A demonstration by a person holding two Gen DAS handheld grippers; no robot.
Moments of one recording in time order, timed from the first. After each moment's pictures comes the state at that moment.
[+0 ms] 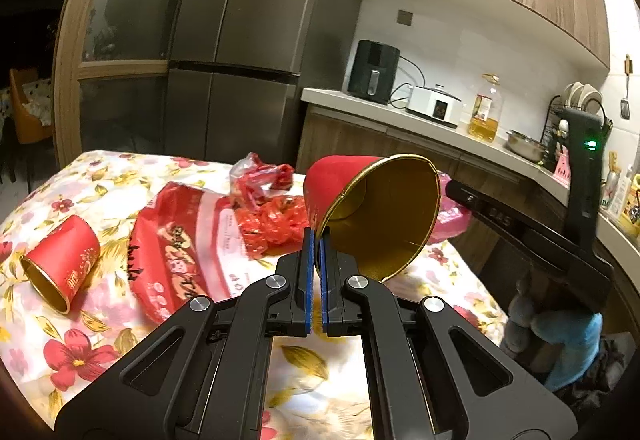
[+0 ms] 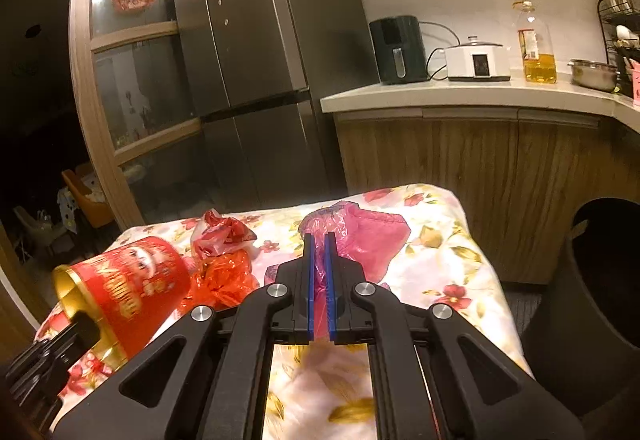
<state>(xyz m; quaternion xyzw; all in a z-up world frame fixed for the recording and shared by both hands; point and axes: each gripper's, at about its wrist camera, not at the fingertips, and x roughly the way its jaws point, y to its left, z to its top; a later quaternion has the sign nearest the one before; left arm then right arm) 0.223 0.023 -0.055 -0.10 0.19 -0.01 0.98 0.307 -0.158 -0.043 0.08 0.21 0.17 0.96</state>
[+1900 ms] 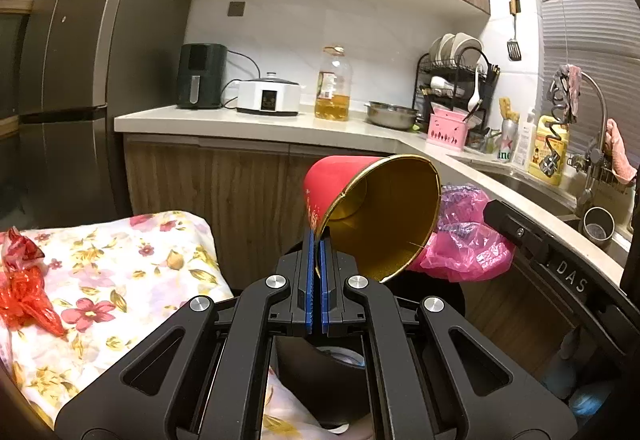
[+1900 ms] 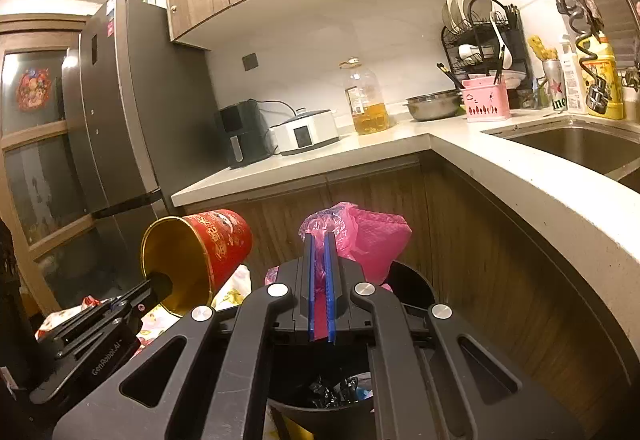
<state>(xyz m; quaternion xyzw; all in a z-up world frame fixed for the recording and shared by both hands) 0.286 -0.259 -0.014 -0.02 0.17 -0.23 0.96 0.231 -0.413 -0.016 0.15 0.11 -0.05 0.98</state>
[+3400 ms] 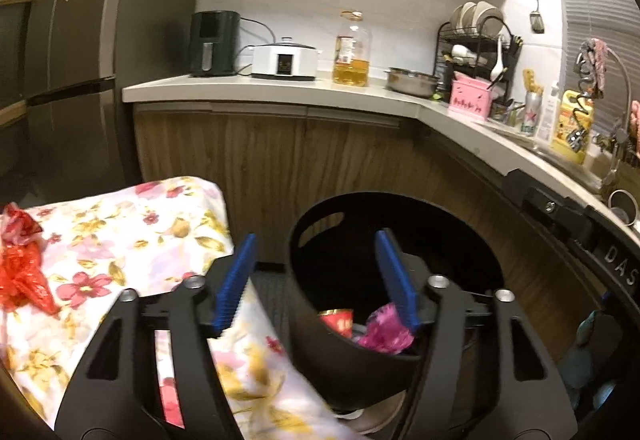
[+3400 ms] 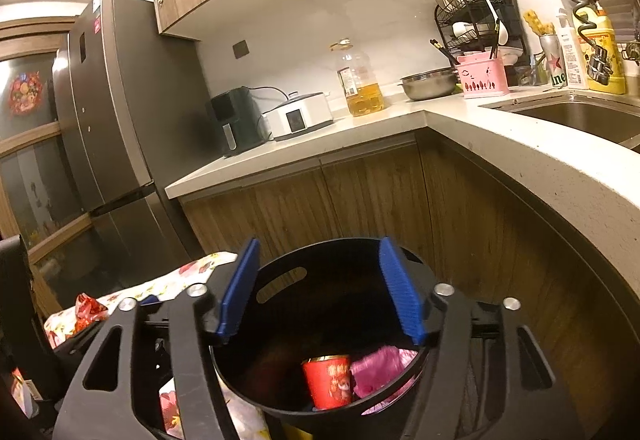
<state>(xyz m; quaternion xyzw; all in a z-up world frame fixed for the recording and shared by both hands) 0.310 -0.264 -0.047 0.00 0.23 -0.19 0.95 0.247 -0.420 -0.033 0.17 0.14 -0.04 0.98</state>
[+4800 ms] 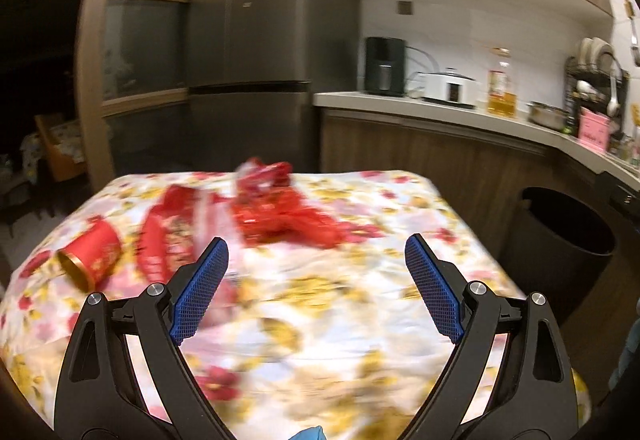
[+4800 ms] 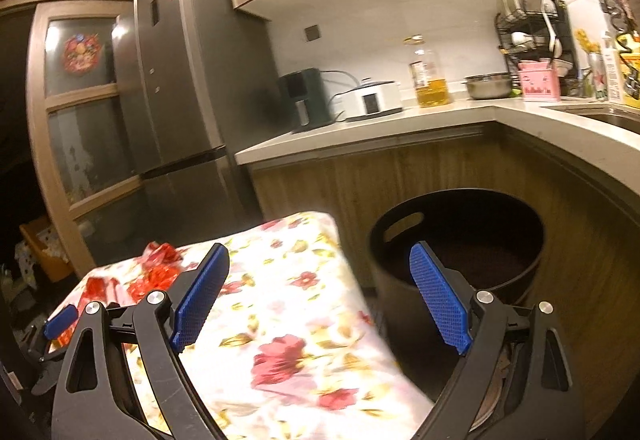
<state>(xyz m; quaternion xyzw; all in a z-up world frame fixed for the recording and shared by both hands) 0.195 -0.033 -0.058 -0.02 0.19 0.07 0.98 0.192 -0.270 -0.039 0.12 0.14 0.05 0.98</state>
